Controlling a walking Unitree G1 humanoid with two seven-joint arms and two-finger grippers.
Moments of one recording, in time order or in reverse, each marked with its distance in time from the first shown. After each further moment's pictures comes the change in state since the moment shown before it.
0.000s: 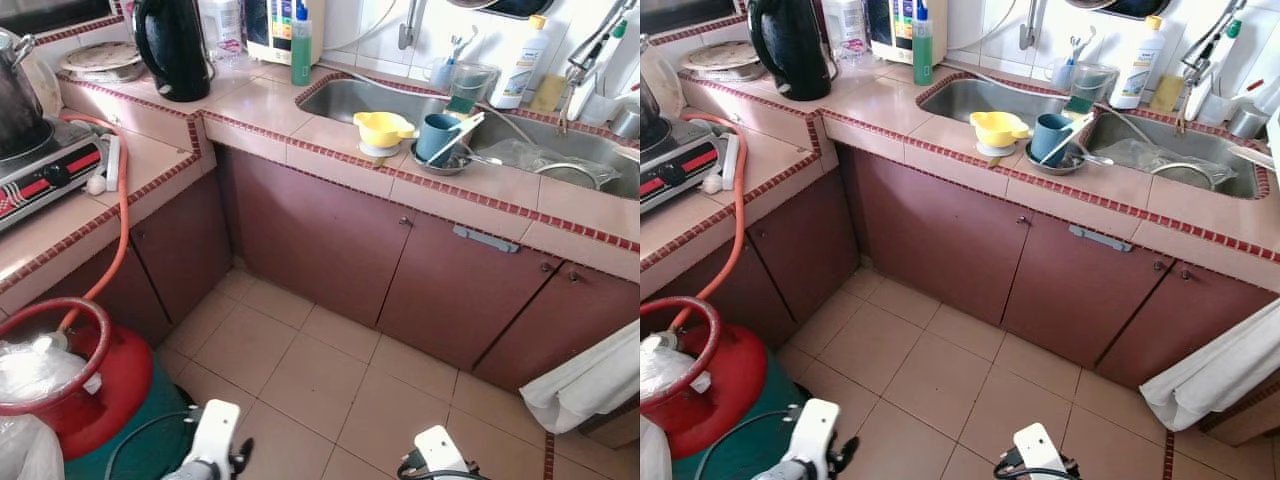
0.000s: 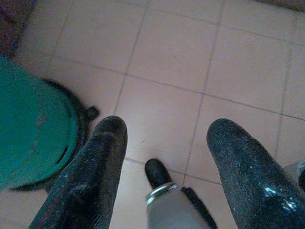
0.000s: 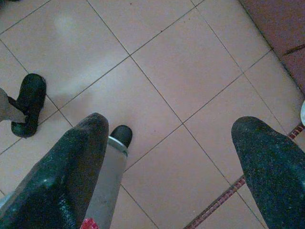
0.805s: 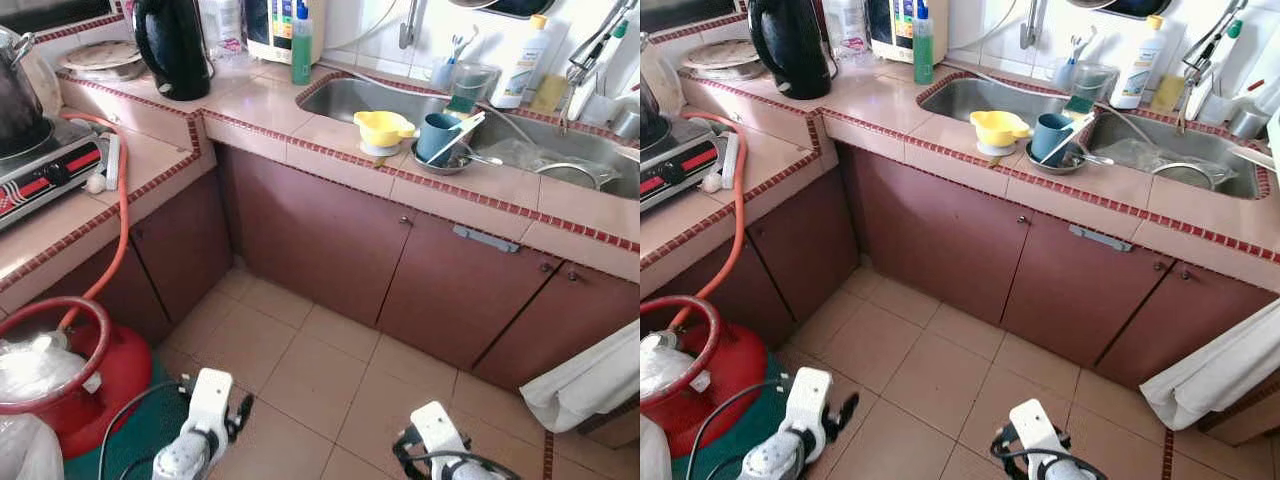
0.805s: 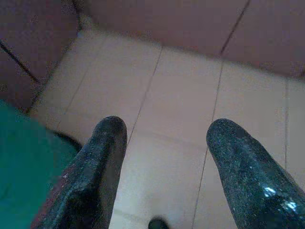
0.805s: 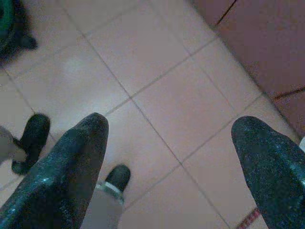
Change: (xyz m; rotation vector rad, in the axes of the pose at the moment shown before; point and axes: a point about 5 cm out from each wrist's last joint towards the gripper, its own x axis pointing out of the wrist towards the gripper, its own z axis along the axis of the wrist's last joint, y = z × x) left arm 0.000 0.018 0.041 -0.052 -0.257 0.048; right arm 0.001 -0.009 0.033 -0.004 -0.196 0.012
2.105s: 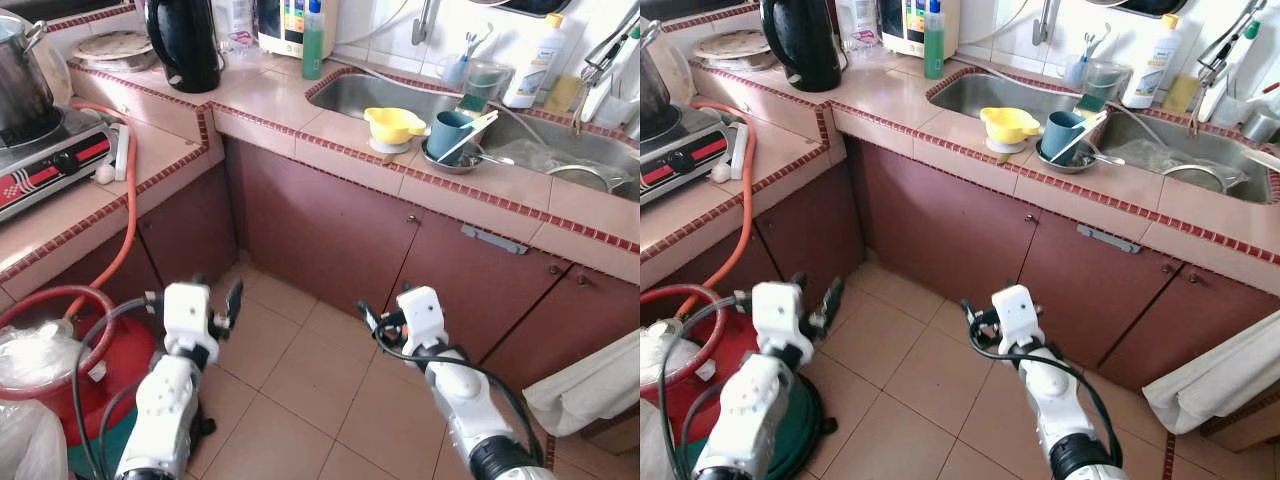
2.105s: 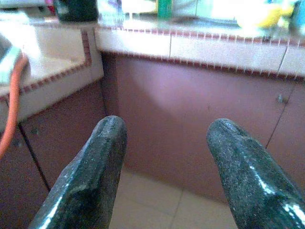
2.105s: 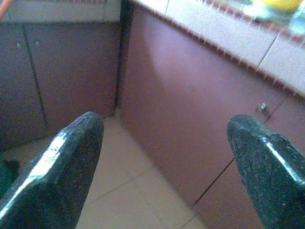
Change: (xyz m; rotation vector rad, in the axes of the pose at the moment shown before) left arm -0.016 0.014 0.132 0.018 -0.595 0.076; right arm -0.003 -0.021 0.163 -0.021 -0.704 -0.031
